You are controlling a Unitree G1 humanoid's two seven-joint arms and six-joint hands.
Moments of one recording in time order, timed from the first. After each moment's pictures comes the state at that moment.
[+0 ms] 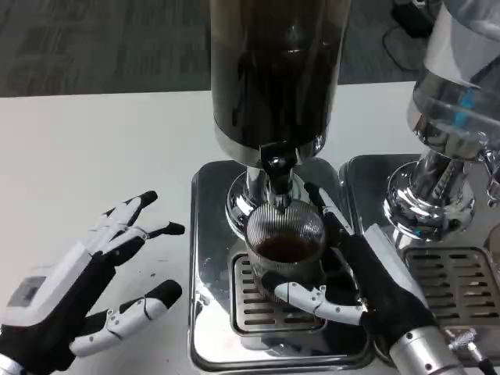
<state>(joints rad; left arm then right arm) 0.20 0.55 0.08 0.30 0.45 -0.86 0.01 0.14 -0.17 0.25 0.00 -0.37 -0.15 0.02</state>
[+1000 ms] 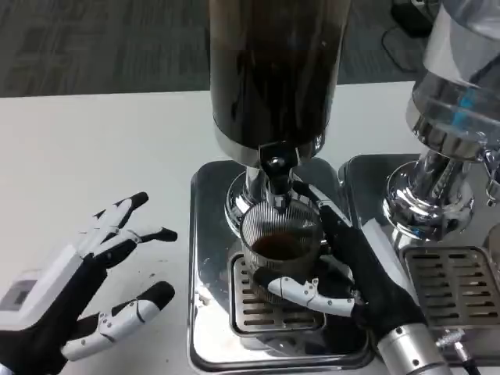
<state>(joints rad) 0.24 0.56 0.10 0.26 0.44 -0.83 0.02 0.09 -0.10 0.25 0.13 -0.34 -0.26 -0.07</state>
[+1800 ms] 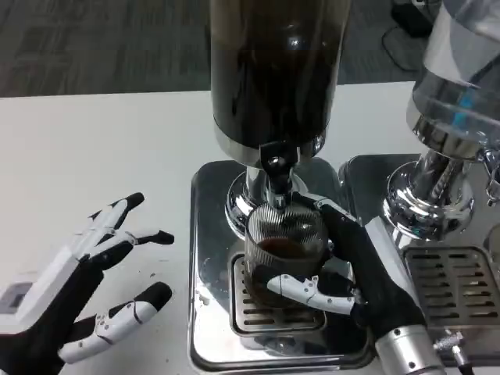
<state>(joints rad) 0.26 0.56 0.10 0.24 0.44 -0.82 0.03 0.08 -0.09 0.25 0.19 -0.37 -0.34 -0.15</state>
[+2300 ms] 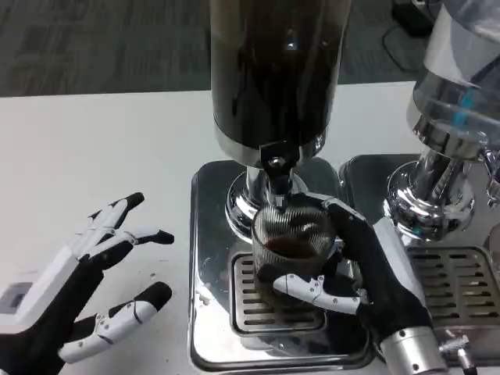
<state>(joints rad) 0.26 0.56 0.10 0.24 0.44 -0.82 0.03 0.09 -0.09 0.24 0.19 -0.41 -0.35 -0.20</state>
